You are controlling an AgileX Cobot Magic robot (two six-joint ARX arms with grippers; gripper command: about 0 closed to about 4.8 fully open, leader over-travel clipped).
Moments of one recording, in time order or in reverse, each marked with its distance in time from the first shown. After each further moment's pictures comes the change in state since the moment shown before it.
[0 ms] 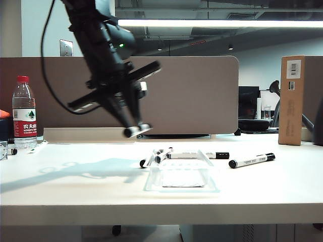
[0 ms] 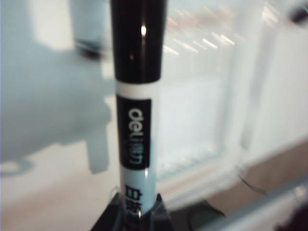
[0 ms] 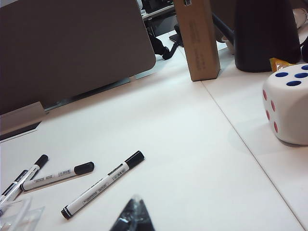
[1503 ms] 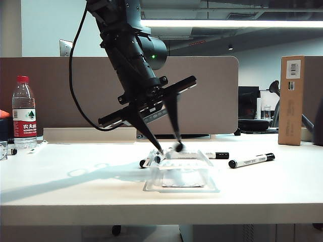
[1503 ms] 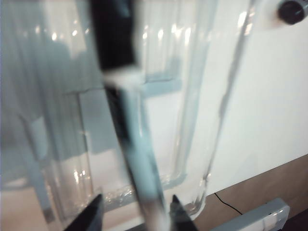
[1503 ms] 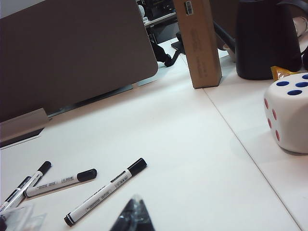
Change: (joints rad) left arm -0.122 0.074 -0.004 0.125 -0.002 -0.270; right arm 0.000 0.000 0.000 0.027 0.000 0.000
